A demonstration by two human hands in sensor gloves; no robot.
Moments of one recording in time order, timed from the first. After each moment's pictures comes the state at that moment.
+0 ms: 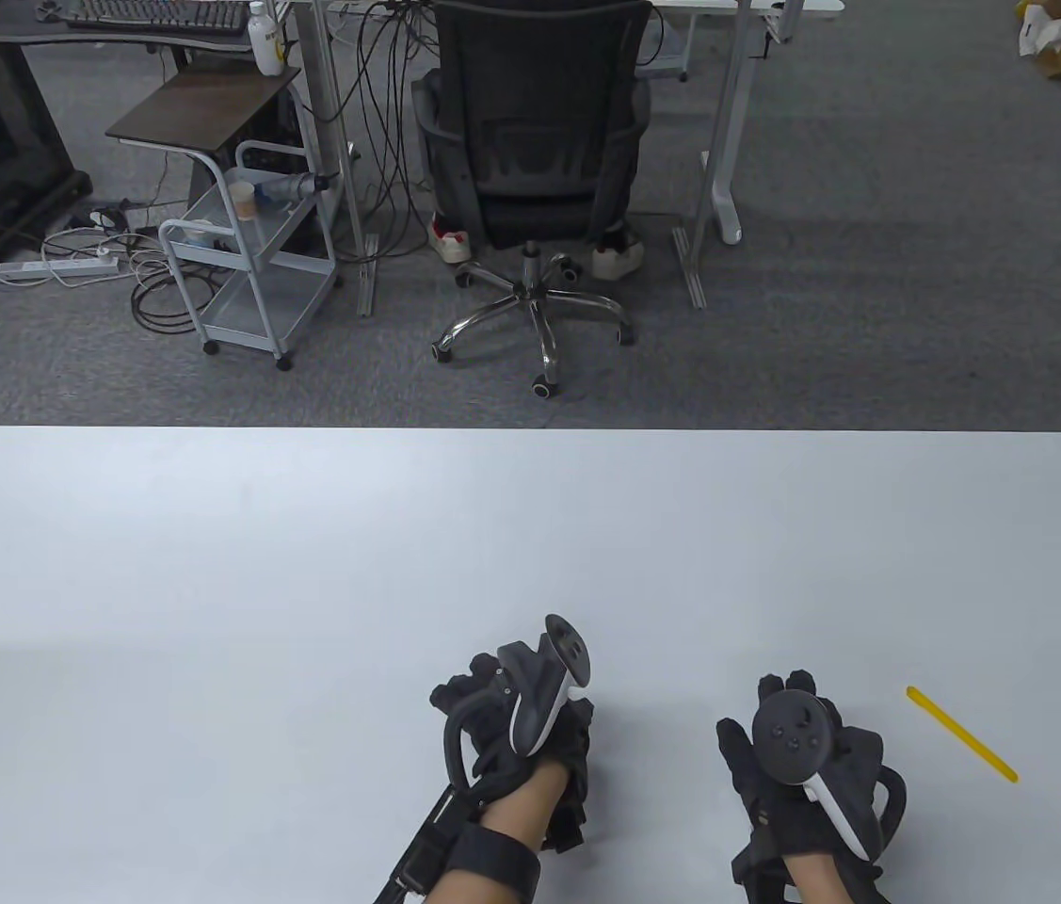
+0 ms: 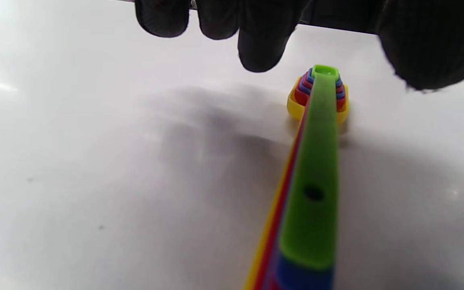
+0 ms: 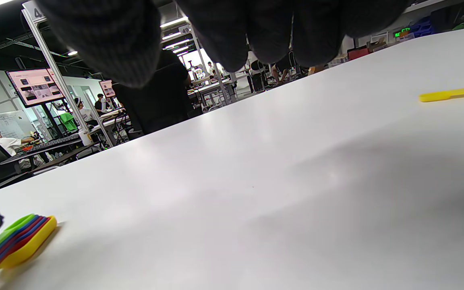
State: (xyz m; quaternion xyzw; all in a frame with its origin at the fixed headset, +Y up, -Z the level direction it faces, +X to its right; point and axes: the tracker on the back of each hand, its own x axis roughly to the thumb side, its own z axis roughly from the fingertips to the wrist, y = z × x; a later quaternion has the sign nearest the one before) left_hand -0.029 -0.709 -0.343 -0.12 0.18 0.06 0.97; right_hand 0.212 -0.697 -0.282 -0.11 -0.02 0.98 0.15
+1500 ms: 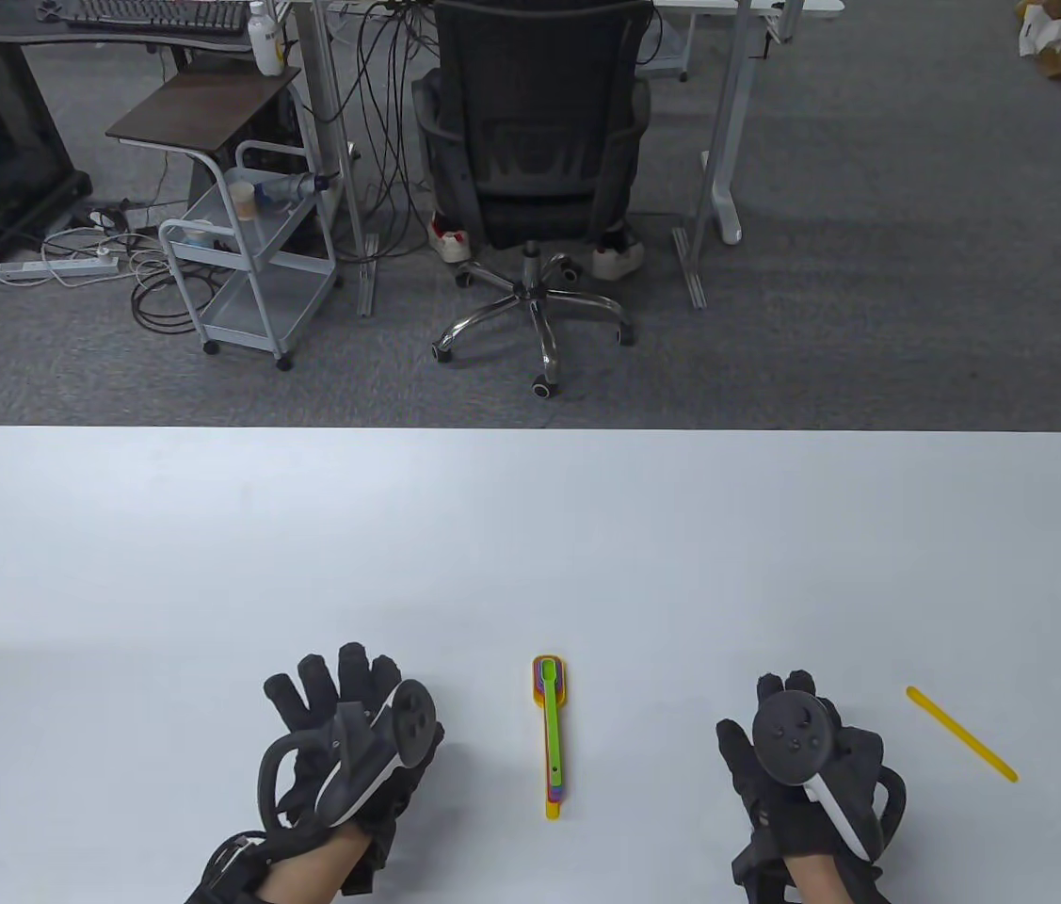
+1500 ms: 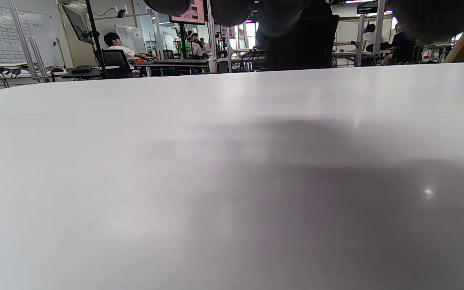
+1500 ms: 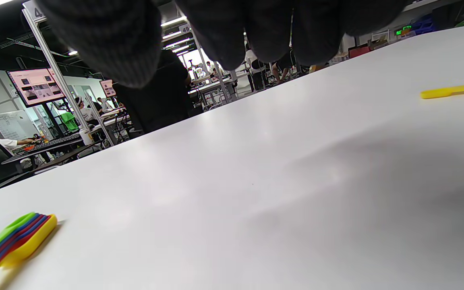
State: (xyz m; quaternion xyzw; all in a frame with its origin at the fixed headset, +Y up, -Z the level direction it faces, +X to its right) left_hand -0.167 -0.714 -0.301 -0.02 0.06 -0.03 1.00; right_hand 0.212 -0.697 -0.283 -0.11 -0.02 0.98 0.16
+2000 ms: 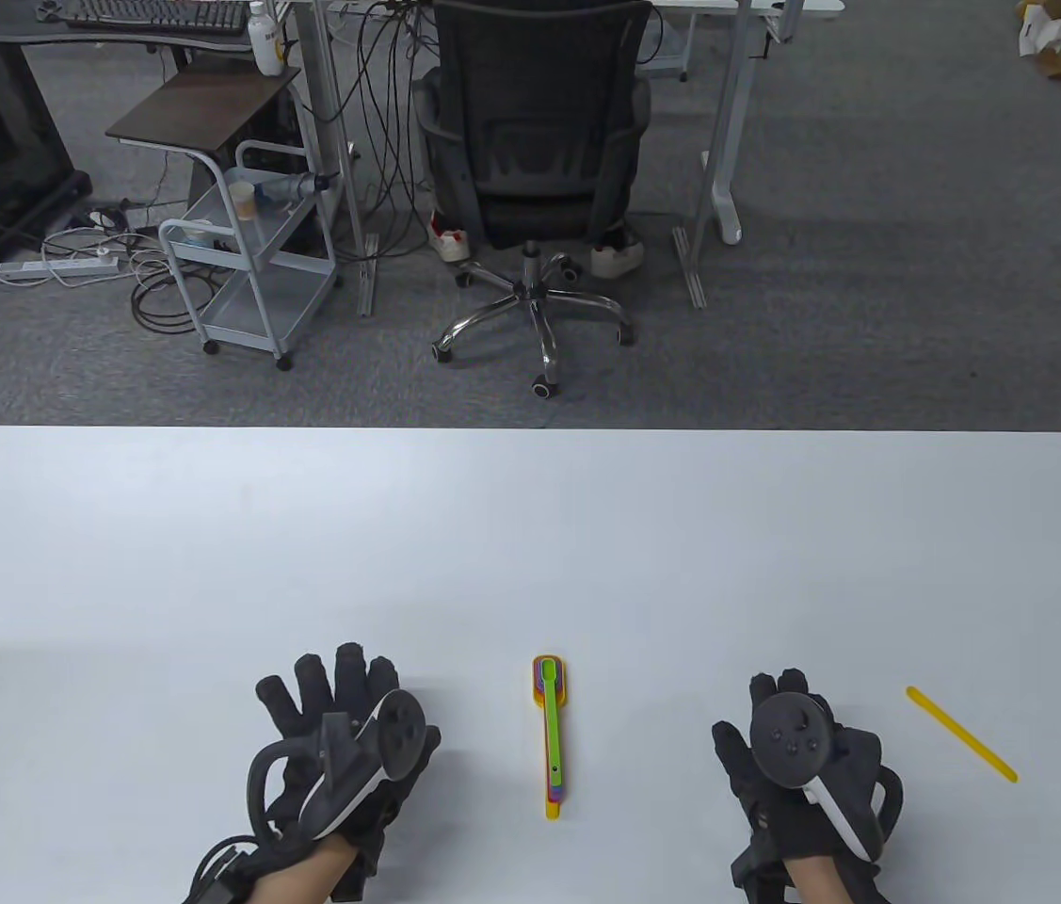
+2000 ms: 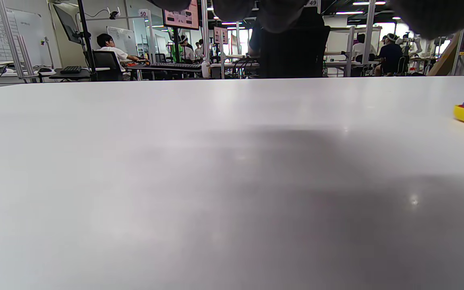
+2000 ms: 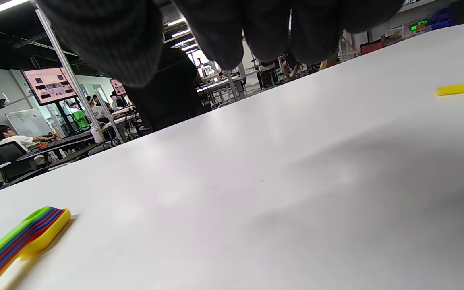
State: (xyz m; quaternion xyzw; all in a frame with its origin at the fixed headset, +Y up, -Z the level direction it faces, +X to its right) left_hand -0.173 -0.712 -0.293 0.00 0.04 -0.01 1.00; right_hand 0.209 -0.696 -0.280 -0.08 -0.02 0.98 0.16
